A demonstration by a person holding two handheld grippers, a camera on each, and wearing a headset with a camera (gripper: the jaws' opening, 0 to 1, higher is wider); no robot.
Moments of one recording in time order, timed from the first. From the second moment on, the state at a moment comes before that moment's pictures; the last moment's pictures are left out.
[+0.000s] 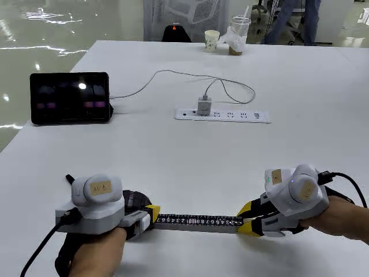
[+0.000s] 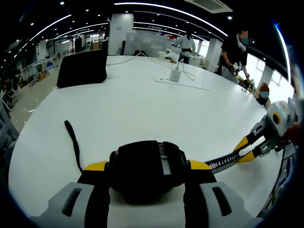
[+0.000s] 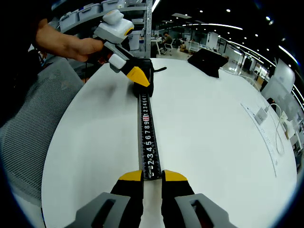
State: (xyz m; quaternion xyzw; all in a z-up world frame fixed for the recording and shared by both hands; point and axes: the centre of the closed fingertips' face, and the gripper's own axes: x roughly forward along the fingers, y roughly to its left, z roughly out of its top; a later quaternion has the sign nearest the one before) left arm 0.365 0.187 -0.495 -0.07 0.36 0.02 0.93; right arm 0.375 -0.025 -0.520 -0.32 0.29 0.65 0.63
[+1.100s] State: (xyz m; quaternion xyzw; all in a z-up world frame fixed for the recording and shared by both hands) left arm 0.364 0.187 -0.495 -0.07 0.36 0.01 0.93; right arm 0.375 -0.010 -0.520 -0.32 0.28 0.65 0.63
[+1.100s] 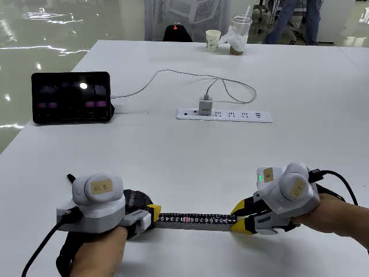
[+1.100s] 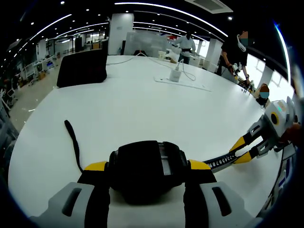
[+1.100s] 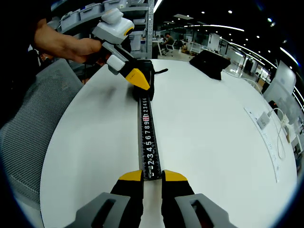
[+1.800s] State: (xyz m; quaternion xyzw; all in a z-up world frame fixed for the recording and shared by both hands) left arm 0.364 0.187 -0.495 -0.07 0.36 0.01 0.93; right arm 0.373 0.006 -0.520 -0.31 0.28 0.66 0.62
